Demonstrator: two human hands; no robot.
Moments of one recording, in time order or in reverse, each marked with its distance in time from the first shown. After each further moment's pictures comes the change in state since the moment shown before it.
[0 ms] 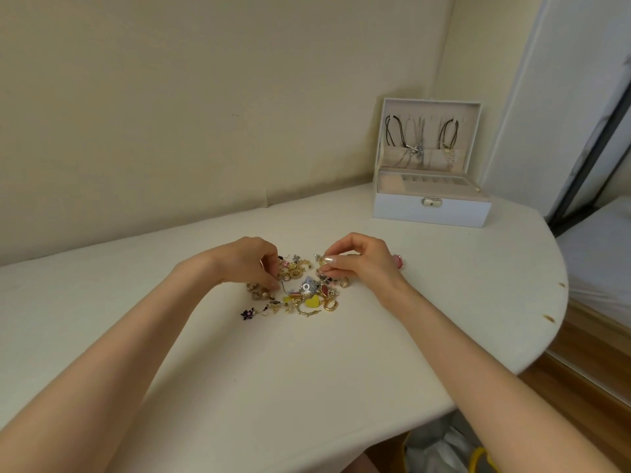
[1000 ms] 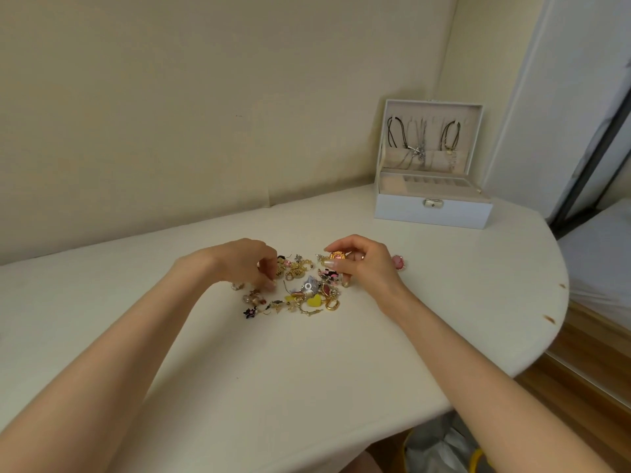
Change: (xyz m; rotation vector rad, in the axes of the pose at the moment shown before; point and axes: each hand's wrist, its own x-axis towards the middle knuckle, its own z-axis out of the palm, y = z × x) left_hand 0.001 -0.010 -0.004 0.120 -0.064 -0.004; right_hand -0.003 0.004 0.001 -0.159 0.044 -0.061
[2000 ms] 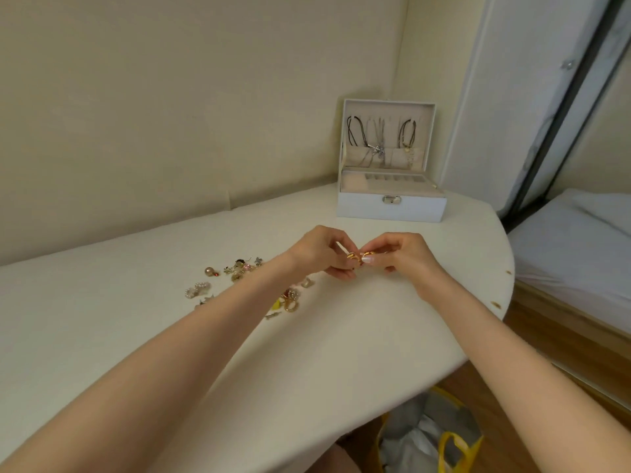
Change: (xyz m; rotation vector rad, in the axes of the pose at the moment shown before) left_hand 0.061 0.137 0.033 -0.834 0.033 0.288; right_hand -0.012 0.002 -0.103 -0.146 0.109 0.120
